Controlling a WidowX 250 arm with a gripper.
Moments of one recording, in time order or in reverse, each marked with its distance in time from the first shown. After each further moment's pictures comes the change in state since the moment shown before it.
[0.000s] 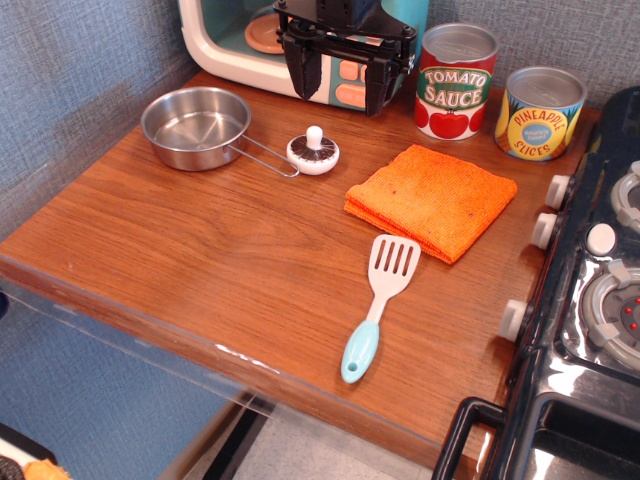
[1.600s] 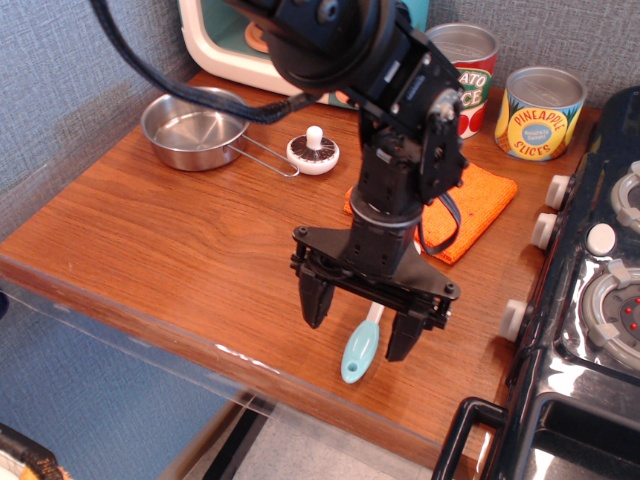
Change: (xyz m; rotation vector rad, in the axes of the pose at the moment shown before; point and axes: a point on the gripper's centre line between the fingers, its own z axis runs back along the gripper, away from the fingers) arm -0.148 -0.084 -0.050 0.064 0.184 0.029
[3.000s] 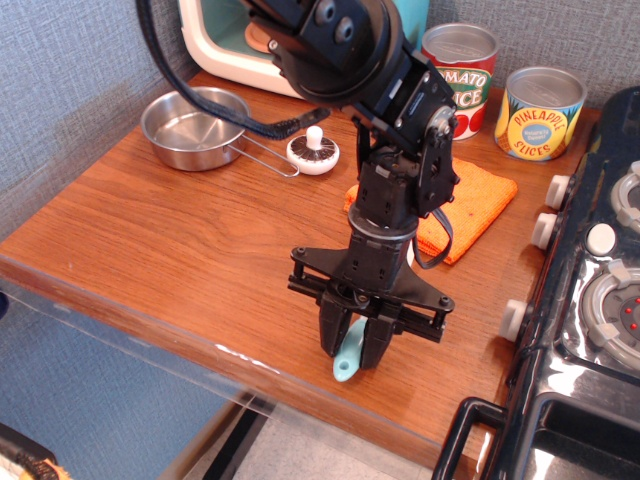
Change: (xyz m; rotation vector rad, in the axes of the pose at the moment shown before) arm -0.003 0.001 -0.016 -0.026 0.106 0.037
